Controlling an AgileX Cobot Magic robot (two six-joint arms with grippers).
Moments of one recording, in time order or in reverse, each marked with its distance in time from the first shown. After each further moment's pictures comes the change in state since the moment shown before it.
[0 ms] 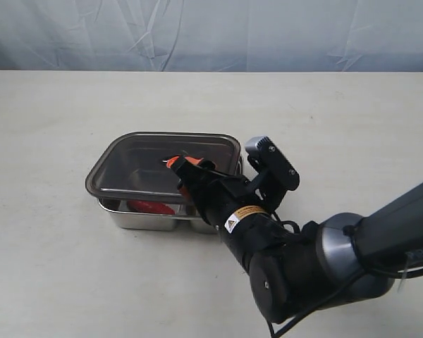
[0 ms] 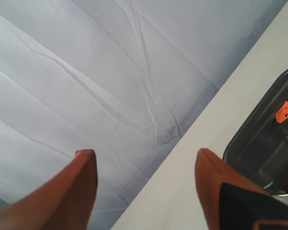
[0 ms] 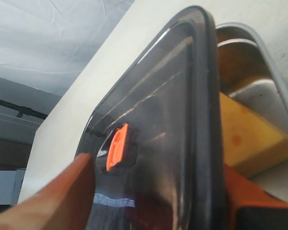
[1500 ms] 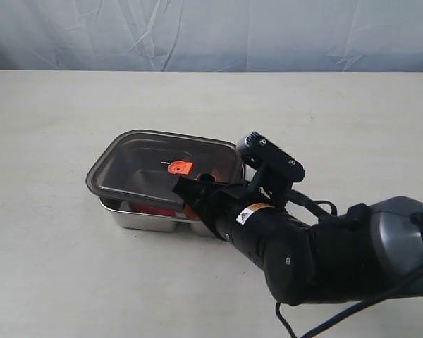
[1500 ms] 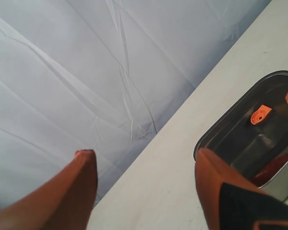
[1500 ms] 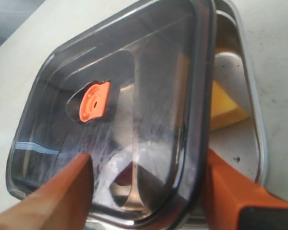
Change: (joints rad) left arm 0.000 0.000 0.000 -0.085 0.061 0.000; right arm 0.000 -0.175 0.006 0.186 0.327 -0.404
